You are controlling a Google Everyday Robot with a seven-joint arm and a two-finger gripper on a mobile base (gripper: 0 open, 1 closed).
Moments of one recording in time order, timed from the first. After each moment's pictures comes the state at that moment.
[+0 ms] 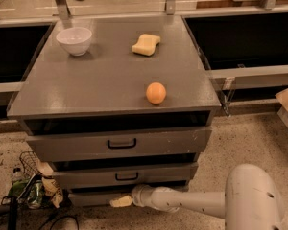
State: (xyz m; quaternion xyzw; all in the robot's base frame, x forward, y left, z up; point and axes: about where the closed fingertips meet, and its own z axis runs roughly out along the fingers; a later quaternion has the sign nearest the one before) arm 0.545 0.085 0.222 -0.26 0.85 0.31 0.33
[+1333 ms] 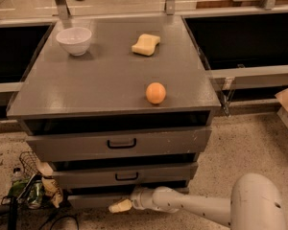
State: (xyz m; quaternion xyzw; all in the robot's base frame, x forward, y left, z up) arm 0.522 0.094 0.216 -0.29 0.84 0.35 0.30
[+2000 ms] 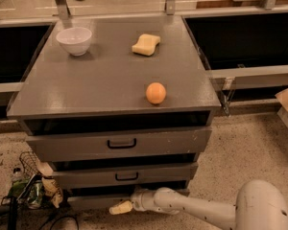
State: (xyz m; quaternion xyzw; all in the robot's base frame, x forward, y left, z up) arm 0.514 0.094 0.217 -0.29 0.83 0.37 0.30
